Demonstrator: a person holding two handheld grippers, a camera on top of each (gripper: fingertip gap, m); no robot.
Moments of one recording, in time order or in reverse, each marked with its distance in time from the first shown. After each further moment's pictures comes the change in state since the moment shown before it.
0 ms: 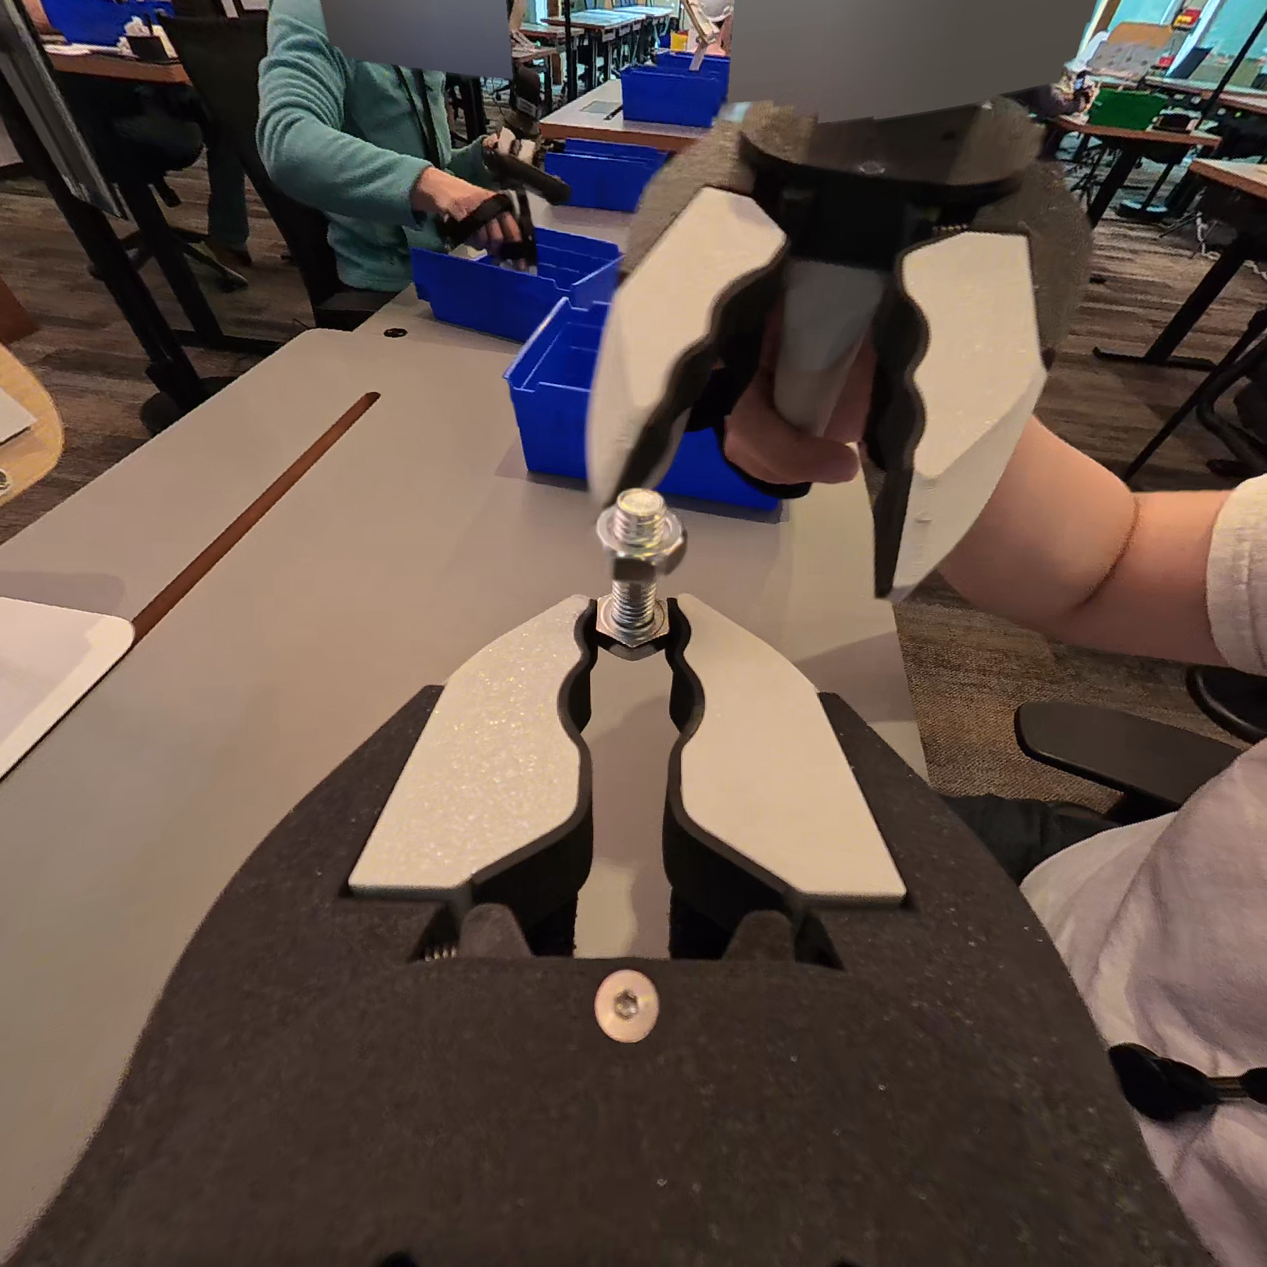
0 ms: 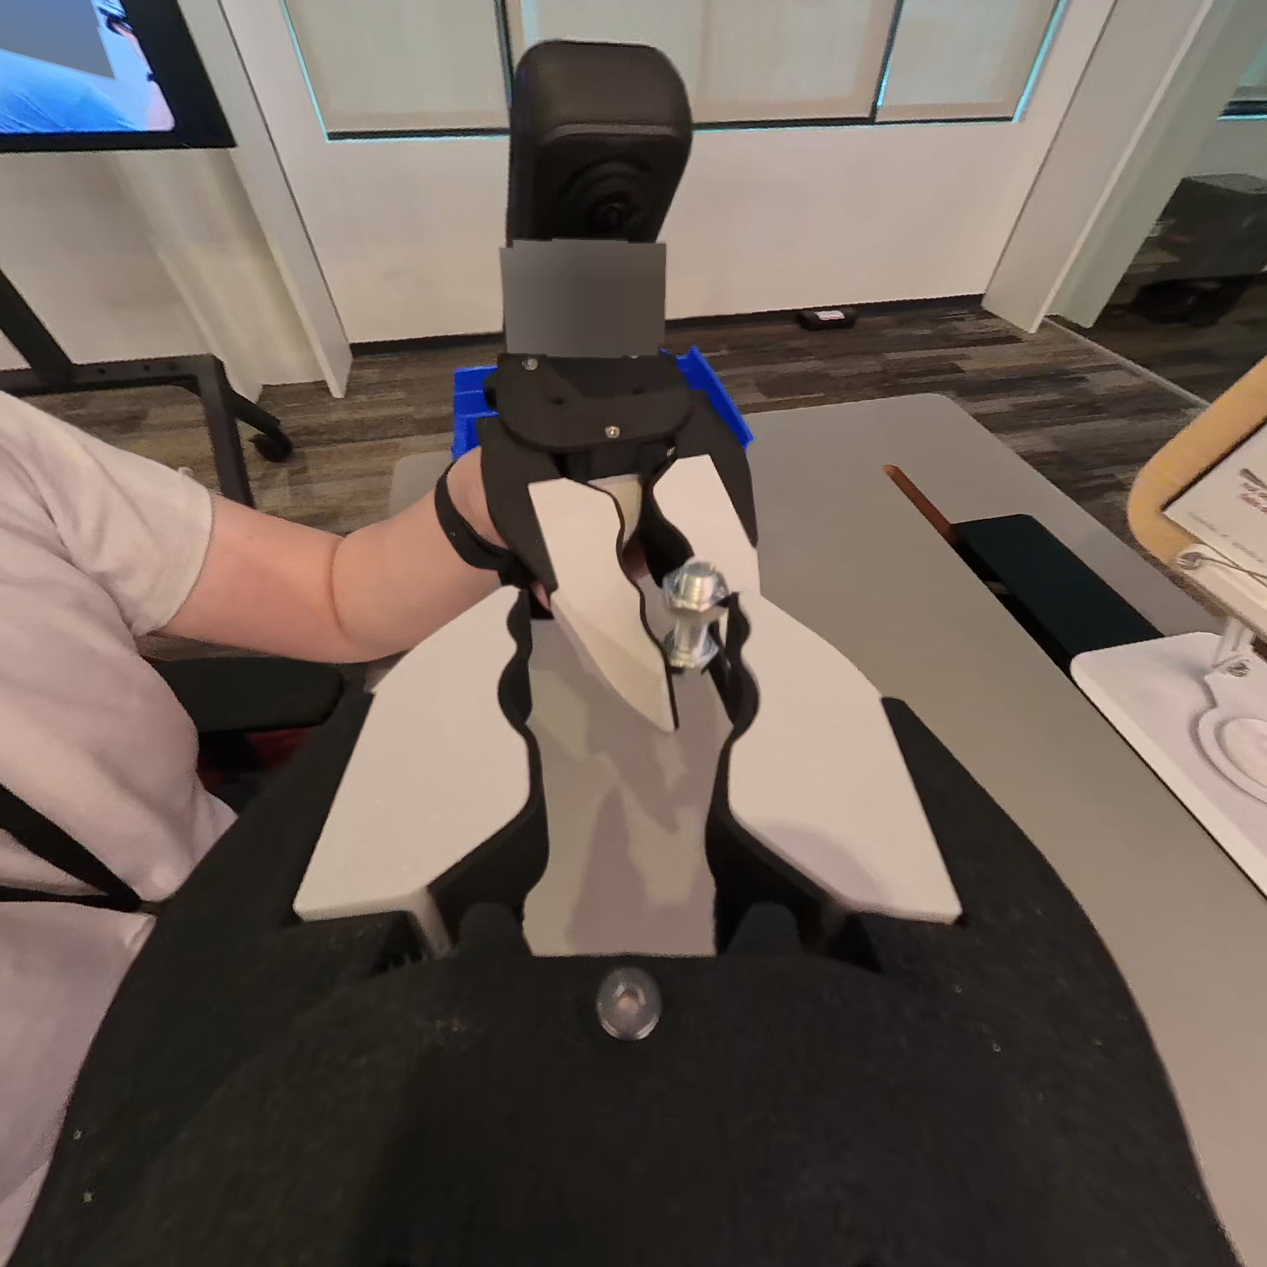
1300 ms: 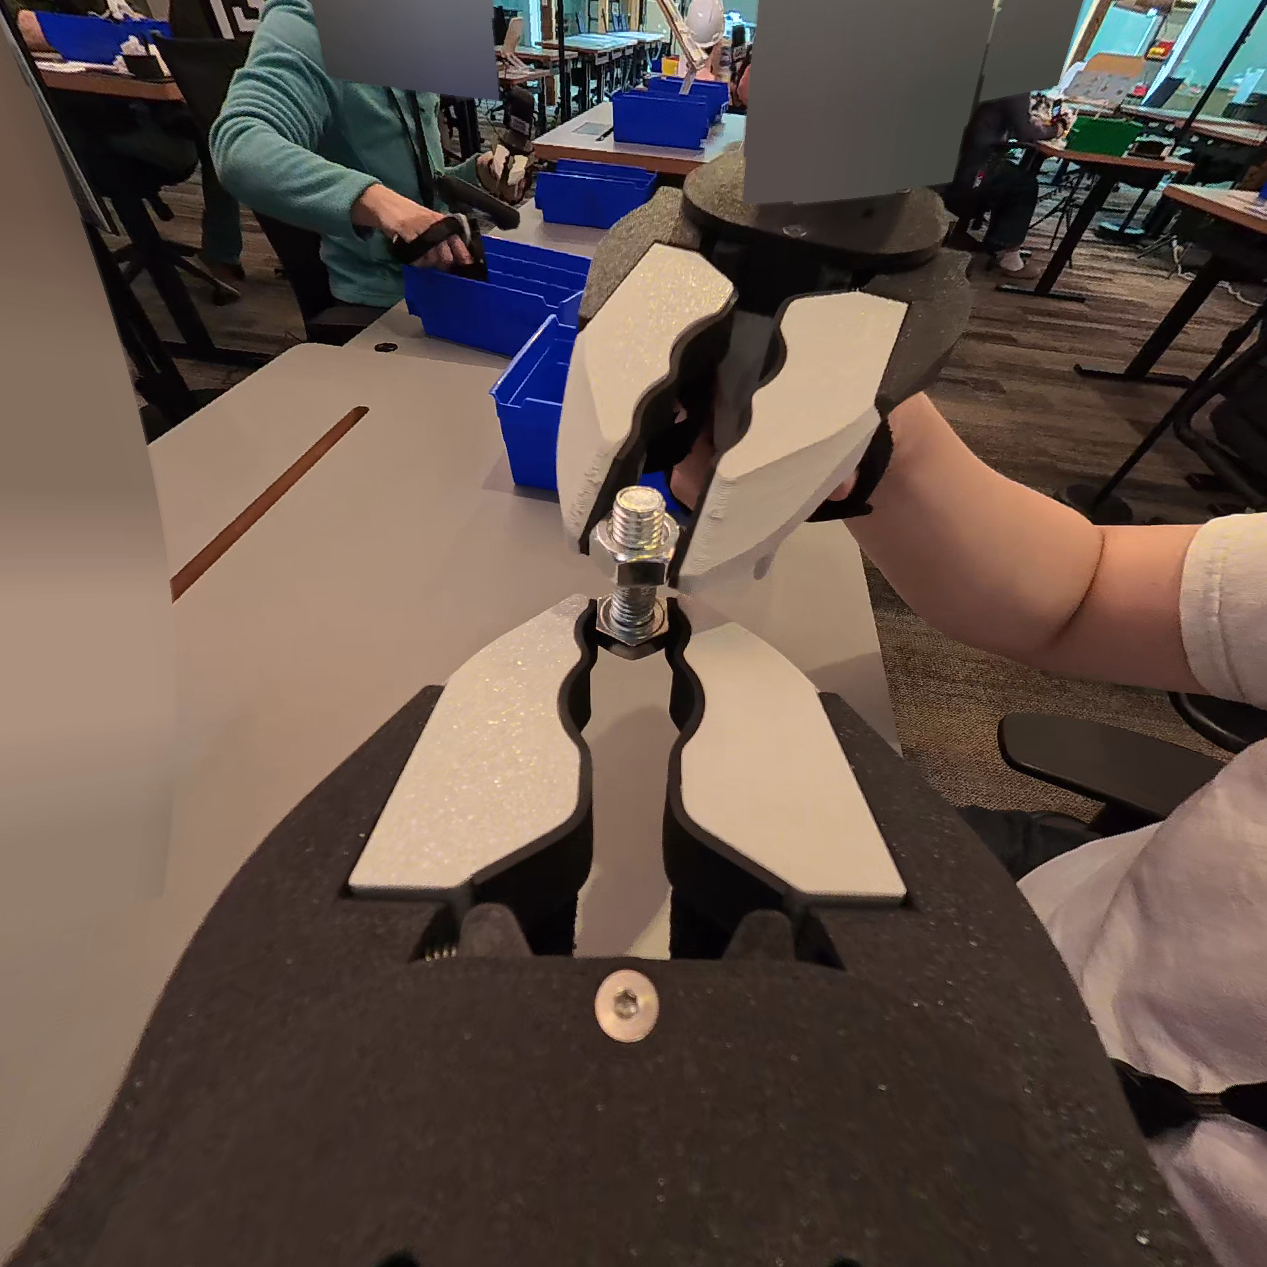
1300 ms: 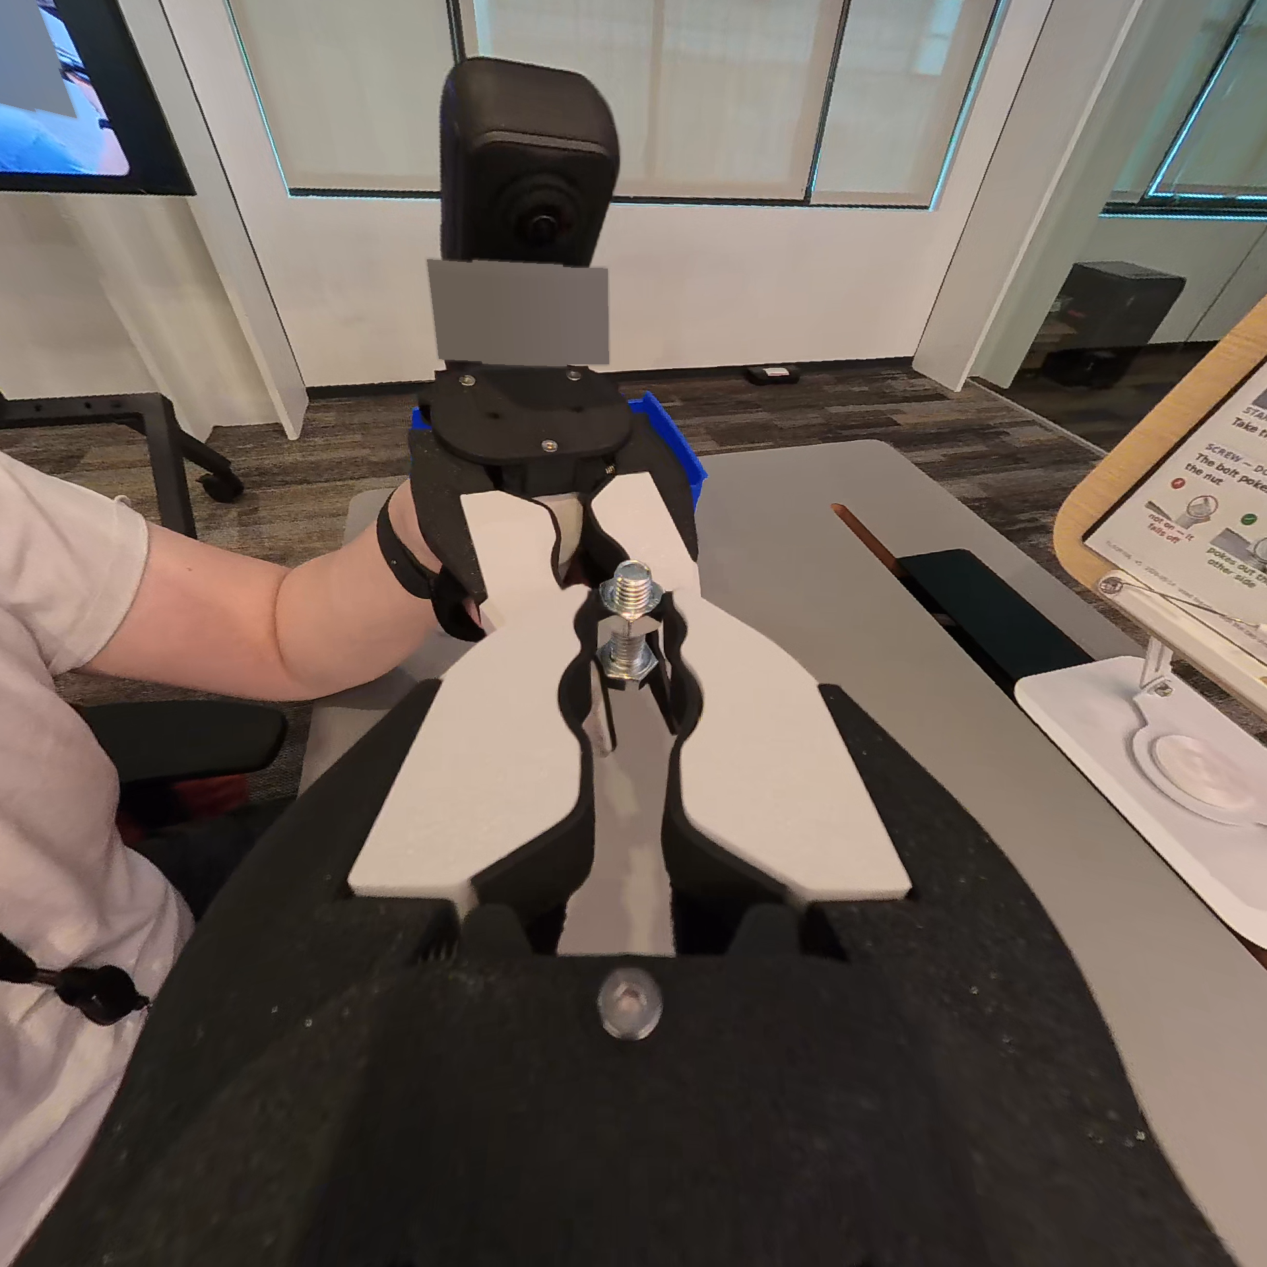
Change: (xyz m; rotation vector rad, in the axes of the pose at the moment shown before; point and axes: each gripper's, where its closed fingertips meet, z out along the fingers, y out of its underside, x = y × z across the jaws) left arm 0.009 -0.006 0.002 0.019 0.012 -0.006; right arm 0.013 -0.003 0.003 0.081 0.060 -0.020
